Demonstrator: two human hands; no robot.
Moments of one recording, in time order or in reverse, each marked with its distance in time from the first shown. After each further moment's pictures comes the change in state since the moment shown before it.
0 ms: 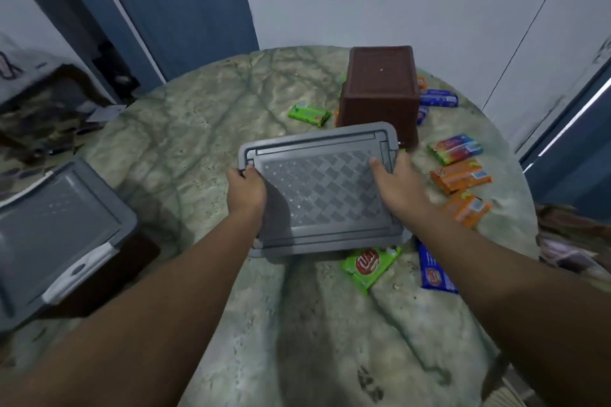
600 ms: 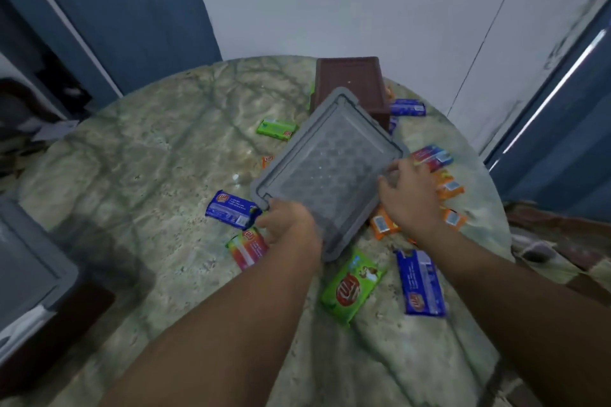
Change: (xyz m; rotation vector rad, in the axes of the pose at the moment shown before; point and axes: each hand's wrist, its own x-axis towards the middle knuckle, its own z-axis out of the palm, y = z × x) left_hand -0.033 0.012 0.128 -0.300 0.103 -0.428; right_hand 0.033 0.027 -0.040 -0.424 0.187 -0.044
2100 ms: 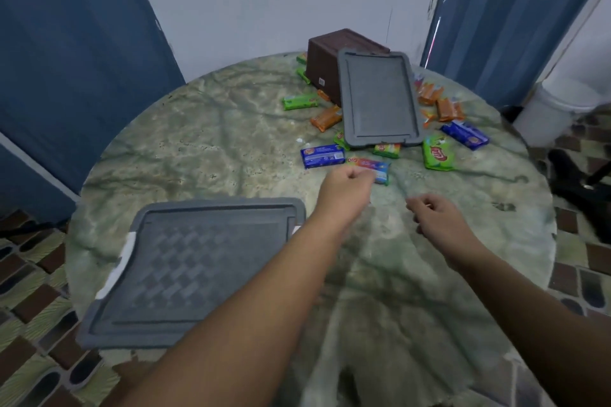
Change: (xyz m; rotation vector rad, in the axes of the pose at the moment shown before) left_hand 0.095 0.099 -0.359 0.681 -1.259 0.587; right_hand -0.344 -0.239 0.188 0.497 0.359 0.597
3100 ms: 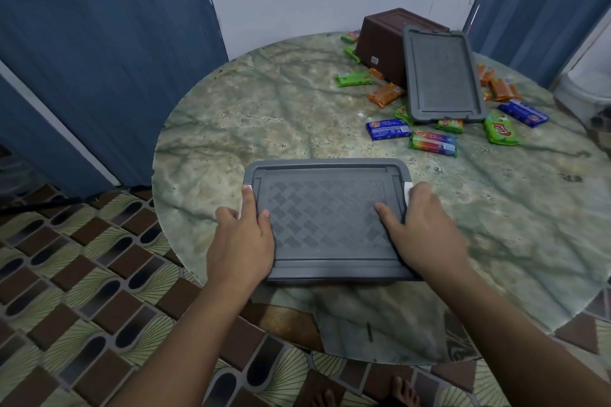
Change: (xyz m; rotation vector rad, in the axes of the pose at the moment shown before) left_hand -0.097 -0.164 -0.287 0.876 0.428 0.056; right_hand -0.164 -0.063 0.166 -0.635 0.117 -0.285
